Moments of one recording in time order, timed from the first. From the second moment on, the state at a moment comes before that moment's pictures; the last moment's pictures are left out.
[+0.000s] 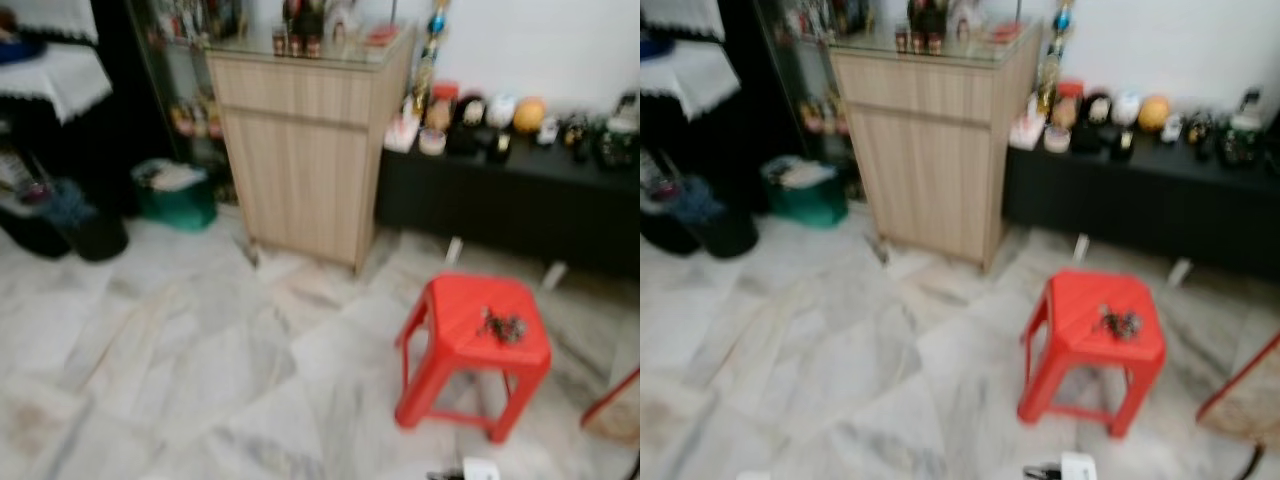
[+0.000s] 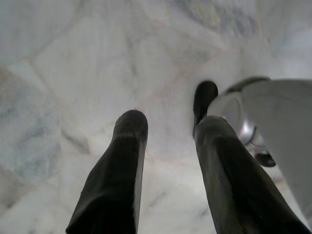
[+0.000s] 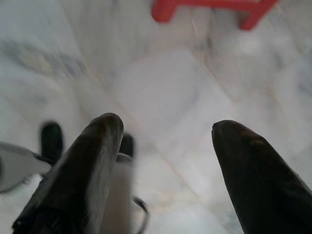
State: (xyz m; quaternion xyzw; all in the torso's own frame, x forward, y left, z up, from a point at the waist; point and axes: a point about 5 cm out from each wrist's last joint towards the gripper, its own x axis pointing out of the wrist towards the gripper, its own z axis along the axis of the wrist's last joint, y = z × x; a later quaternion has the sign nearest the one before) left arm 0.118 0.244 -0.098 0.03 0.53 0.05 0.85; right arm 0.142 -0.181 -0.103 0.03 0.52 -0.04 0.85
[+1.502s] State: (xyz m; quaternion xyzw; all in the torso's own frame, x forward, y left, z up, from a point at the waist) left arm 0.135 0.221 -0.098 0.03 0.52 0.04 0.85; right arm 0.143 -0.178 -0.102 0.03 0.51 -0.03 0.86
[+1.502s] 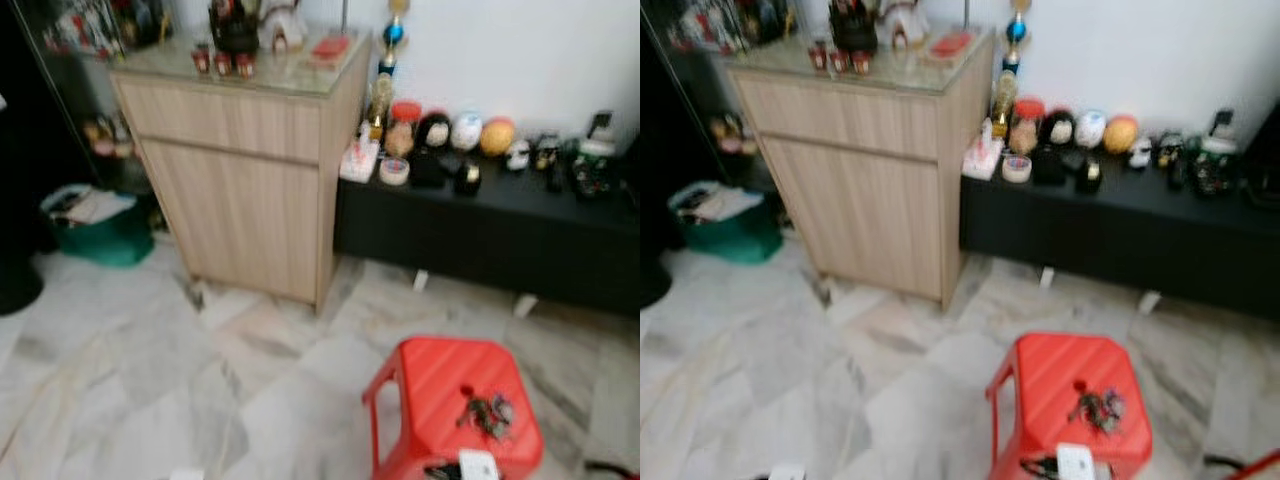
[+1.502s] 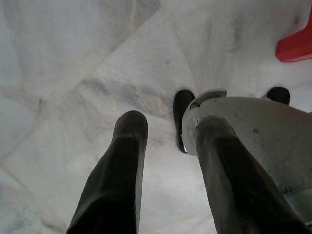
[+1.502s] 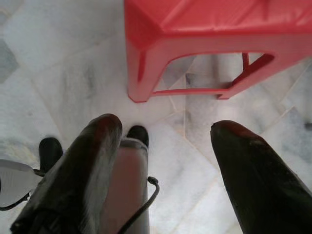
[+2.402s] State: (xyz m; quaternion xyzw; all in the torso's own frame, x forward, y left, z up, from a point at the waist) left arm 0.140 0.213 -0.097 0.03 0.50 0.03 0.87; right arm 0.153 -0.188 -0.093 0.02 0.43 -0.05 0.90
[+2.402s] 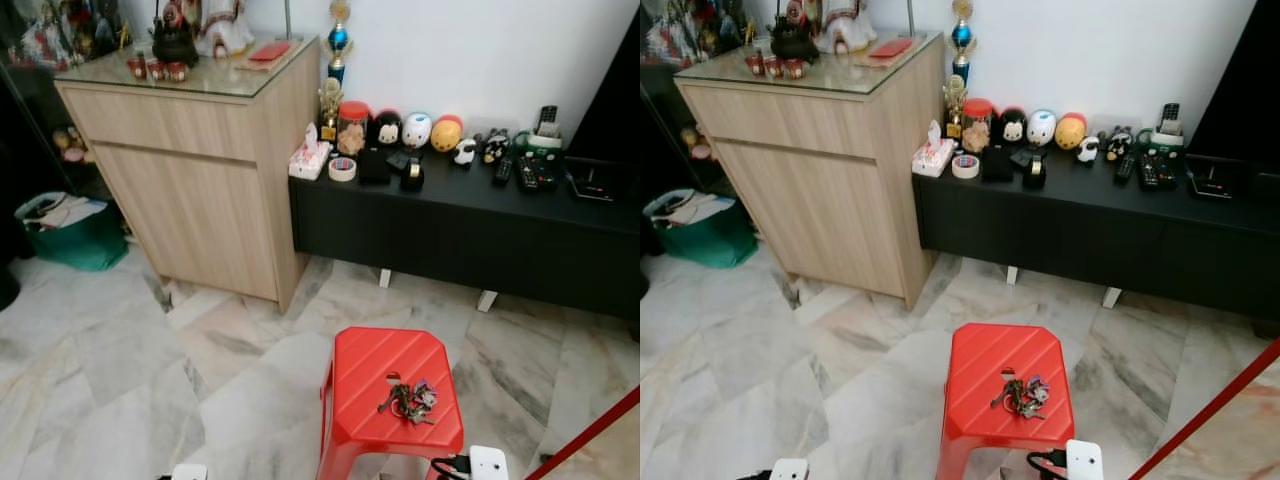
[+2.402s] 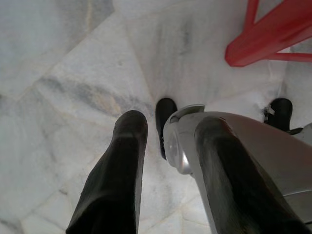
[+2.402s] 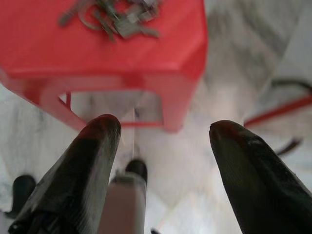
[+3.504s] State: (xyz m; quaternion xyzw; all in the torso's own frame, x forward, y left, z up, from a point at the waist) left arm 0.227 0.230 0.010 0.02 0.05 0.08 1.00; right arm 0.235 -0.193 -0.028 0.01 0.17 -0.02 0.98
